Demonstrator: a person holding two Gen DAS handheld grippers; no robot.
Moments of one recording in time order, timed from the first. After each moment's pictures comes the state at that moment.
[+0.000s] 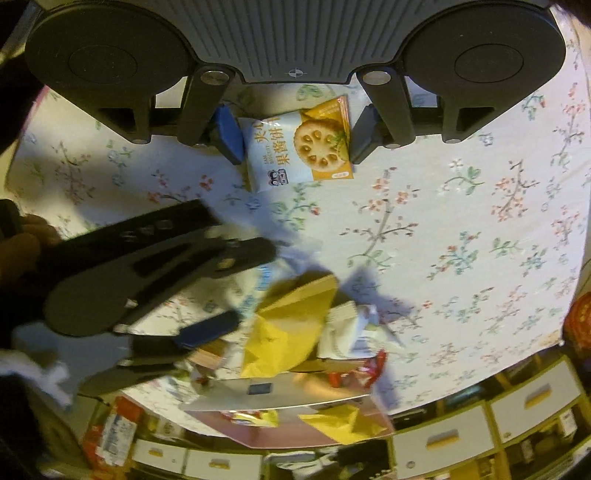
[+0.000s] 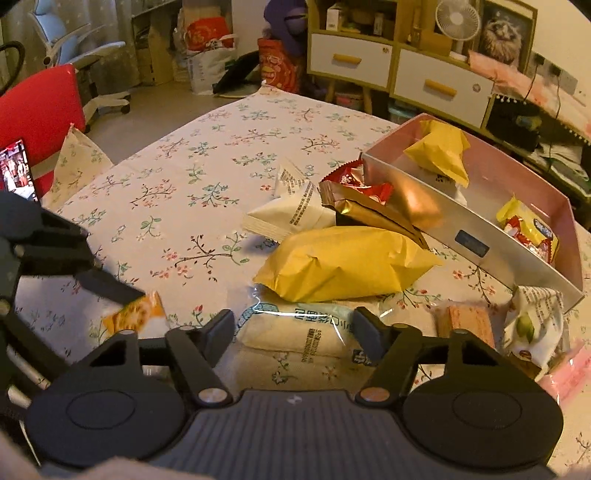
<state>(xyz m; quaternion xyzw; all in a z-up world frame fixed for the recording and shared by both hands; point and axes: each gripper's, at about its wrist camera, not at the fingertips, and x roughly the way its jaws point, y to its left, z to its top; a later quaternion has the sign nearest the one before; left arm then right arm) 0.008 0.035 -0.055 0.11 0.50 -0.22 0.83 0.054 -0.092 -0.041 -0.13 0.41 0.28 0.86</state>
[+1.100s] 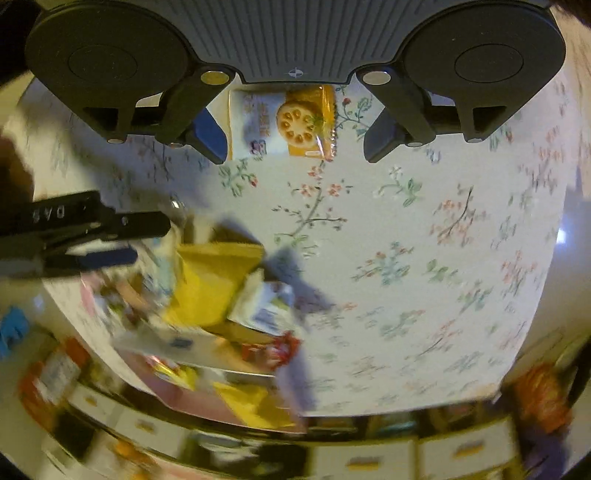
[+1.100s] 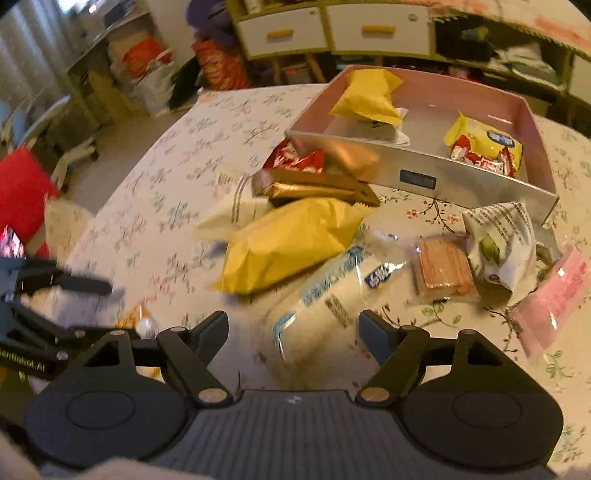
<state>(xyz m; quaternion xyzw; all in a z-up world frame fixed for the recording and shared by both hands) 0.036 0.079 -0.034 -0.02 0.53 -0.13 0.84 0.079 -0.131 -0.036 0.02 0.48 0.22 0.85</state>
